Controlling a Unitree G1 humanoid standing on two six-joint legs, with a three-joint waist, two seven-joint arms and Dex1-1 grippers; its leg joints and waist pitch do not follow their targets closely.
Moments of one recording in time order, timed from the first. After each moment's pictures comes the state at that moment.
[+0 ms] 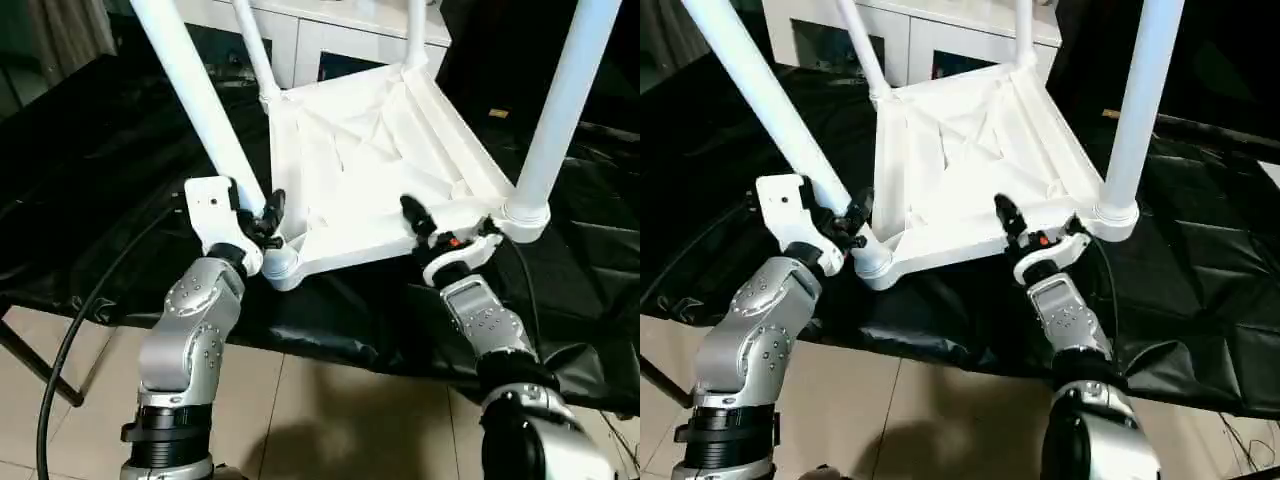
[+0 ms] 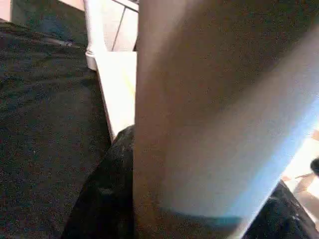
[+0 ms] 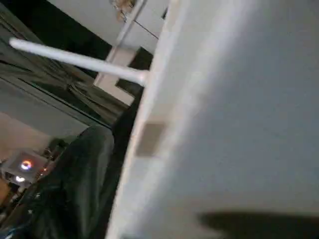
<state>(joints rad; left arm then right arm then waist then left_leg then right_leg) -0.34 -0.03 0.09 -0.11 -0.26 0.48 -0.11 -0.64 -0.04 -0.45 0.89 0.78 0.25 0.50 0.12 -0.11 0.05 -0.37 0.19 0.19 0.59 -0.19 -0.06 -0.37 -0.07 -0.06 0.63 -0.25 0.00</state>
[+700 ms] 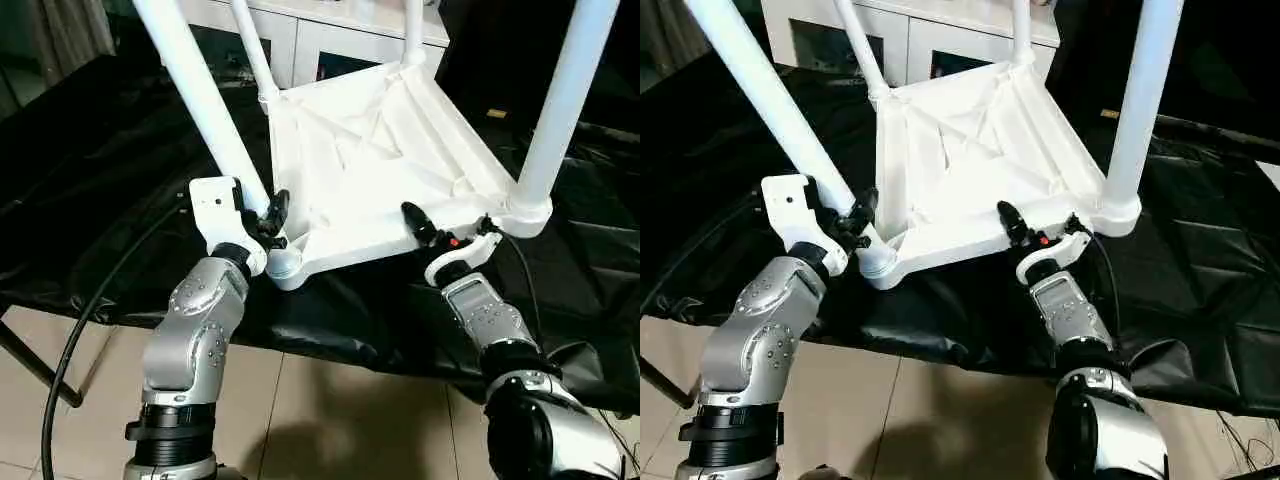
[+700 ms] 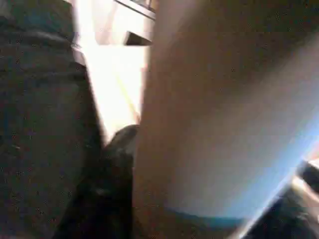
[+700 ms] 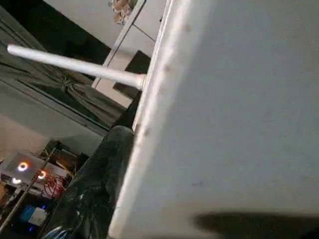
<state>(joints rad) -0.35 -0.05 0.08 -0.09 -0.29 0.47 -0.14 -0.71 -0.07 -0.49 1.02 0.76 0.21 0.54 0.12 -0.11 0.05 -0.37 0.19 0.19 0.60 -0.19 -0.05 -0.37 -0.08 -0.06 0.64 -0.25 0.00</state>
